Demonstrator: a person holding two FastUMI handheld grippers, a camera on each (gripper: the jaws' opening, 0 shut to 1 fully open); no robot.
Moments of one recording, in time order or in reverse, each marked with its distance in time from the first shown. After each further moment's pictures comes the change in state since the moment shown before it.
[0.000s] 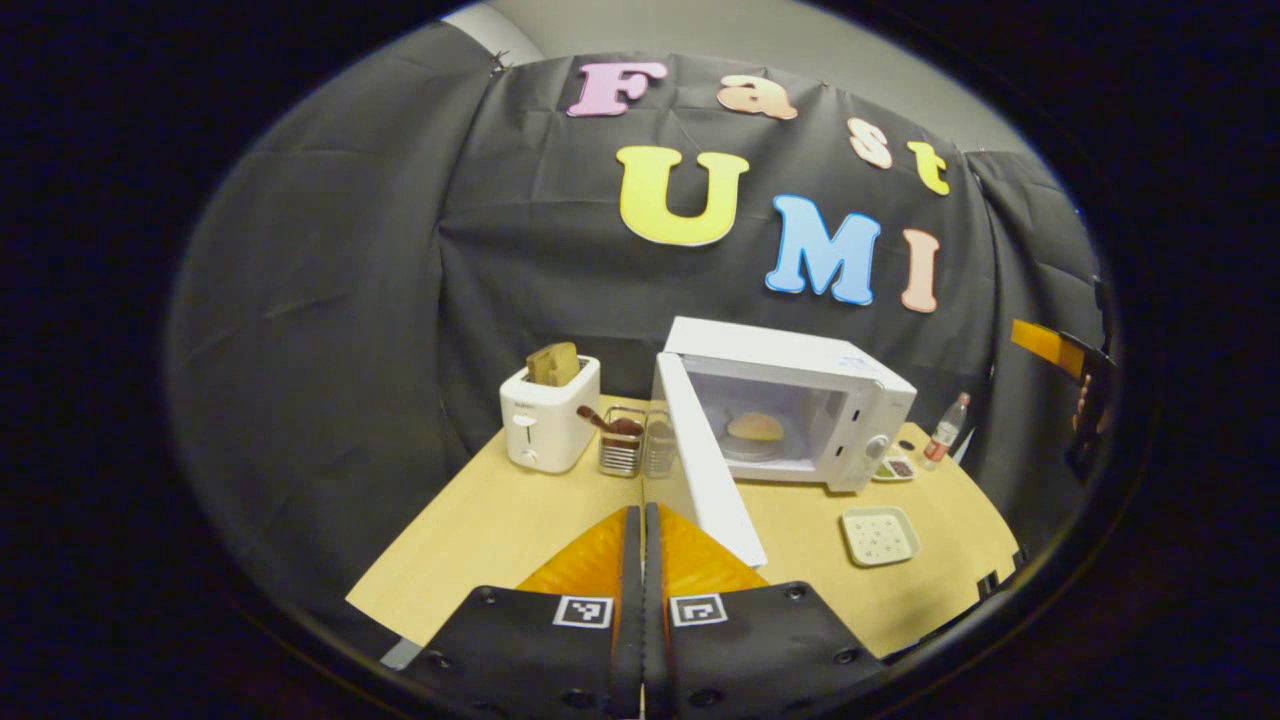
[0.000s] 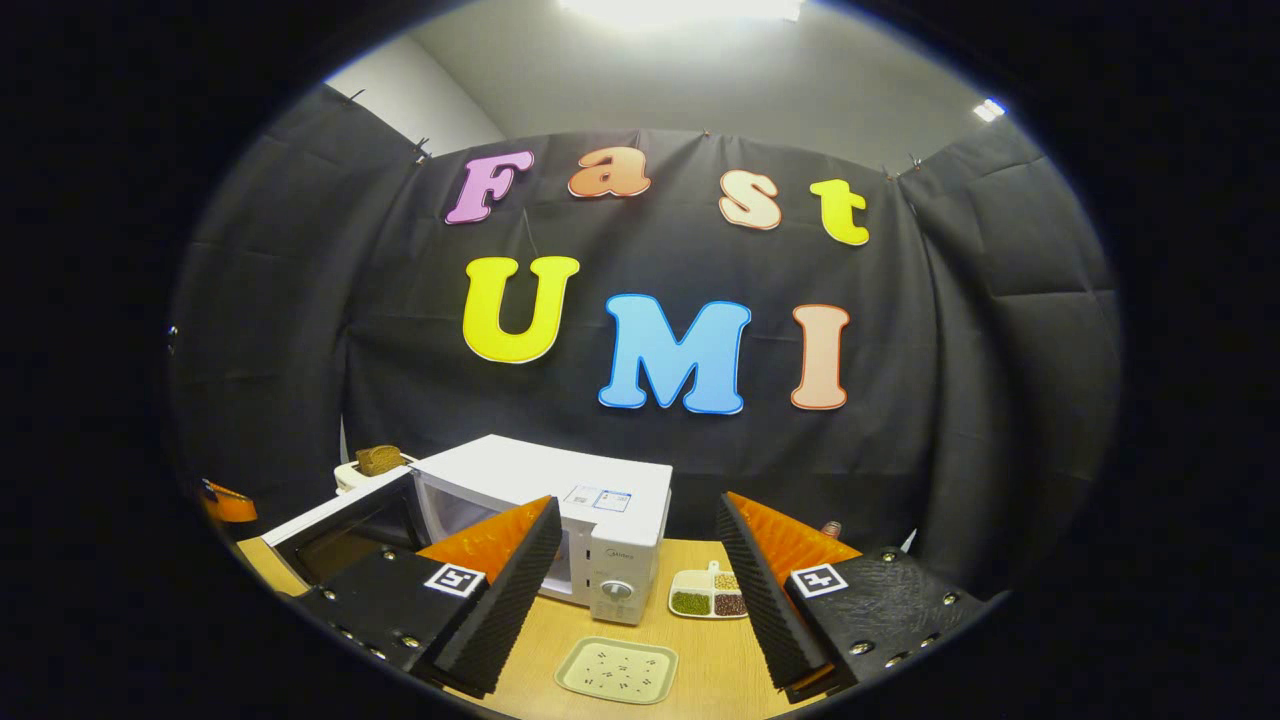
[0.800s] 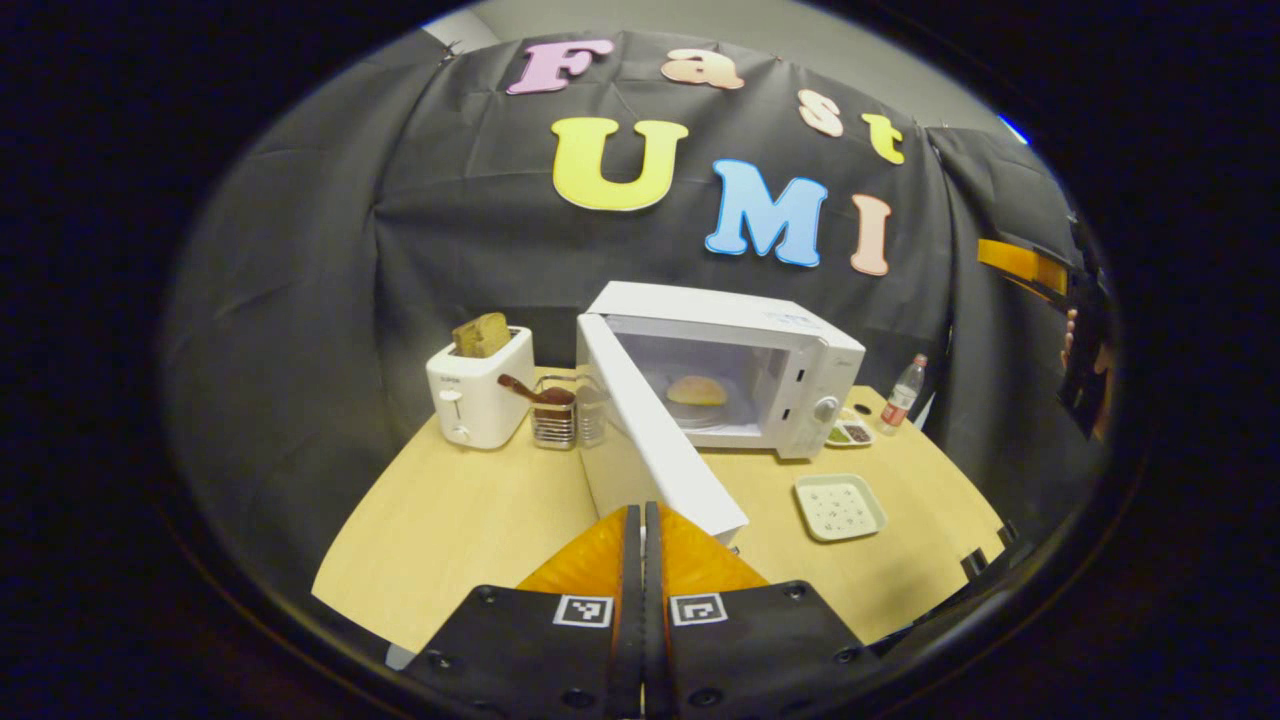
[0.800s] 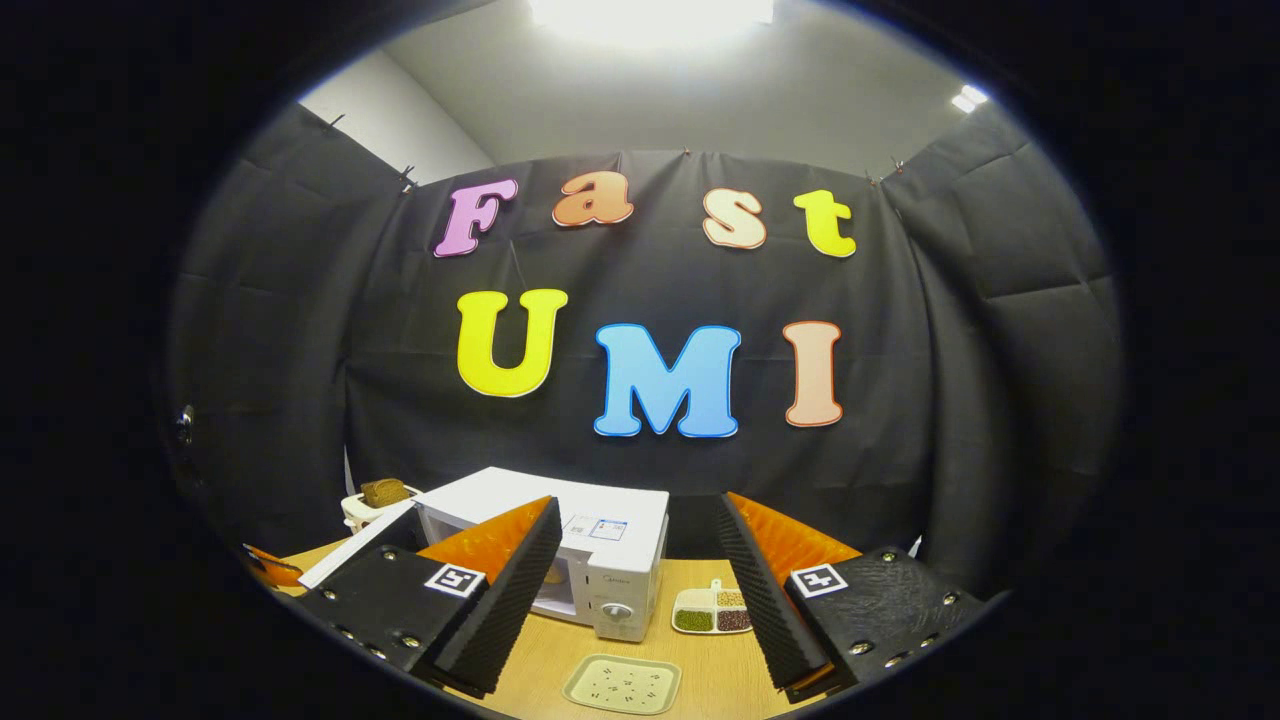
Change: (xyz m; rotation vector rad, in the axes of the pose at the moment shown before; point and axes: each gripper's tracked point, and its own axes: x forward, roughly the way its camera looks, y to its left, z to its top) left arm 0.015 -0.077 -0.018 0.055 0.070 -0.149; right arm -0.006 -0.015 0.031 0.063 -0.074 -0.016
